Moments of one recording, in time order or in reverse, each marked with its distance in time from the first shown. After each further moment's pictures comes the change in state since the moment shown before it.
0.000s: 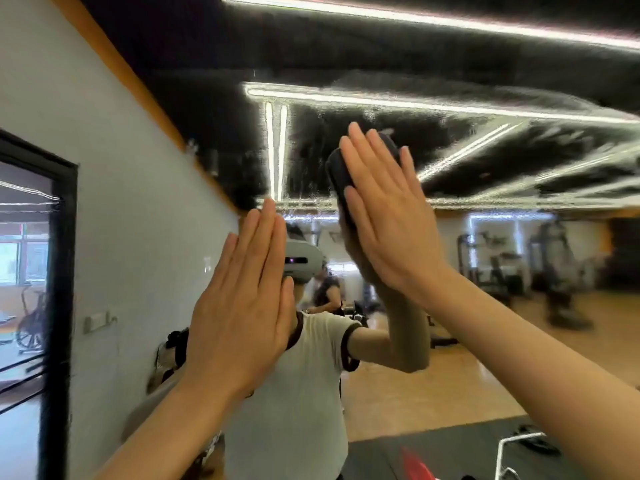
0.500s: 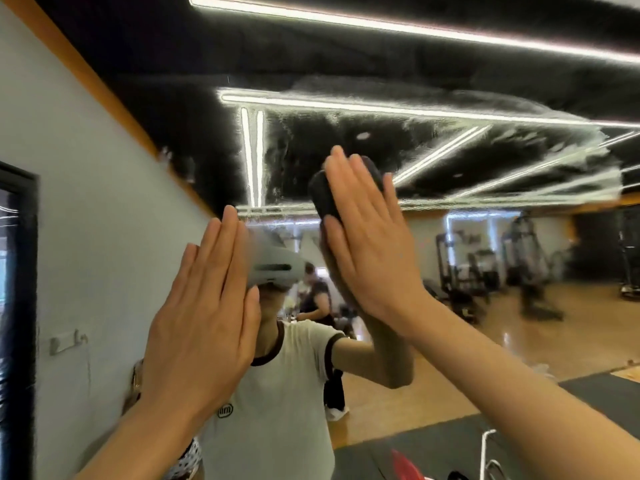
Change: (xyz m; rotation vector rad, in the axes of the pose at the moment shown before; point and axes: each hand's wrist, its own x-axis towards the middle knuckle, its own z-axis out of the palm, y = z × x) left_hand 0.001 0.001 0.000 0.008 -0.006 -0.010; right_hand -0.026 0.006 -0.001 0.015 0.023 0.044
